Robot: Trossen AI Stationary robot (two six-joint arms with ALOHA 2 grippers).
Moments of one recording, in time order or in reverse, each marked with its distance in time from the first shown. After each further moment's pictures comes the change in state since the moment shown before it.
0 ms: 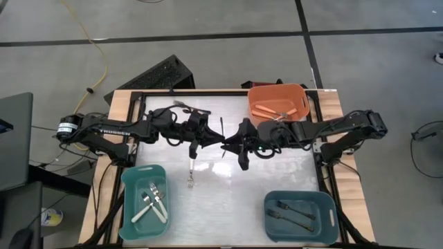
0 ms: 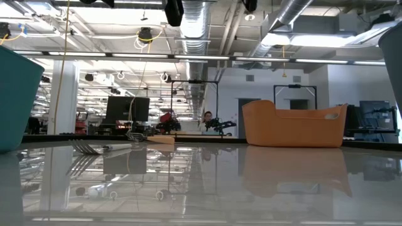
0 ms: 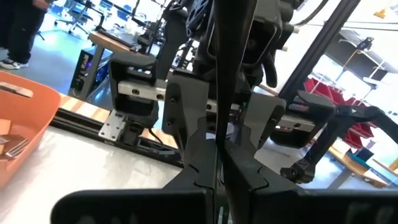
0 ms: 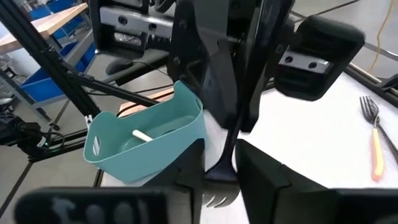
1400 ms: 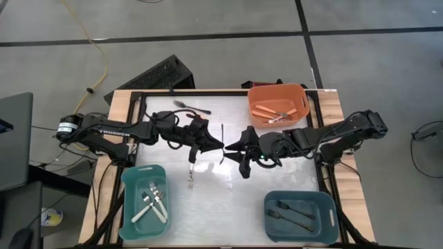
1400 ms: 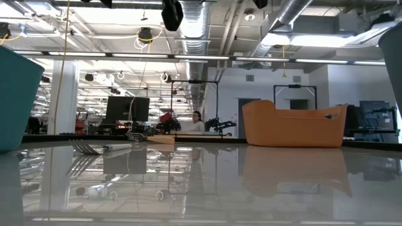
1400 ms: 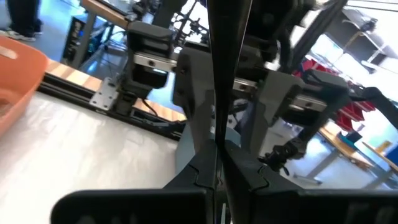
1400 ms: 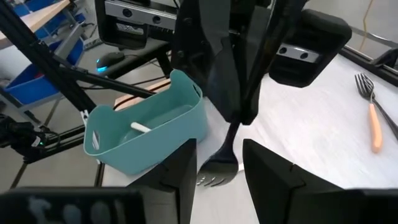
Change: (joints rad) left arm -0.022 0.000 0.001 -0.100 0.030 -0.027; right arm 0.107 0.000 0.000 -0.054 0.132 0.097
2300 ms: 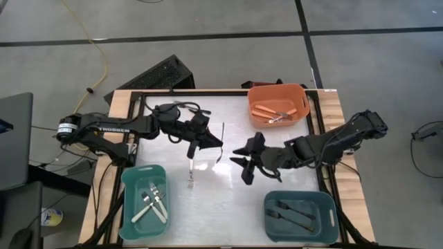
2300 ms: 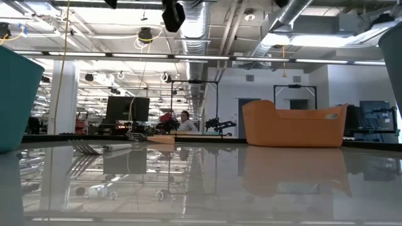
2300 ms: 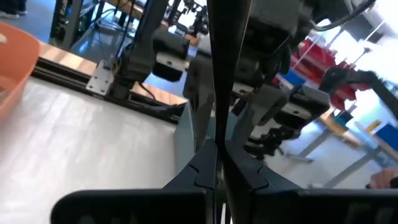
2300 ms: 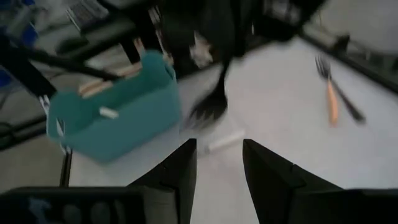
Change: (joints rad) left arm 0.074 0.000 0.063 -0.136 0.141 0.013; right arm 0.116 0.000 0.000 -0.157 0.216 0.096
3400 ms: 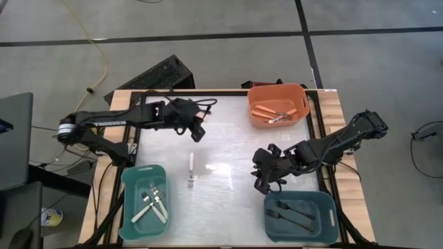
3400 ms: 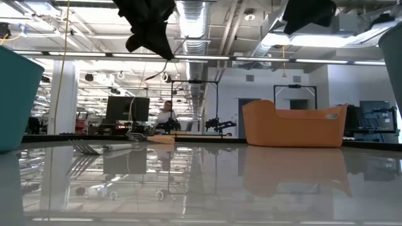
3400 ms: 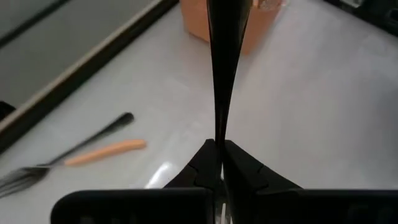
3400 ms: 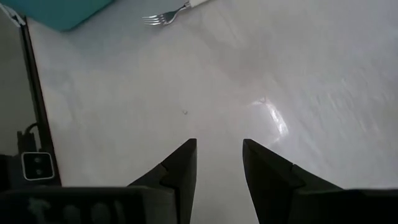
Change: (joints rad) left arm 0.071 0.010 0.202 -0.863 -0.656 0.177; right arm 0.056 0.000 0.000 -0.467 -0.217 0.254
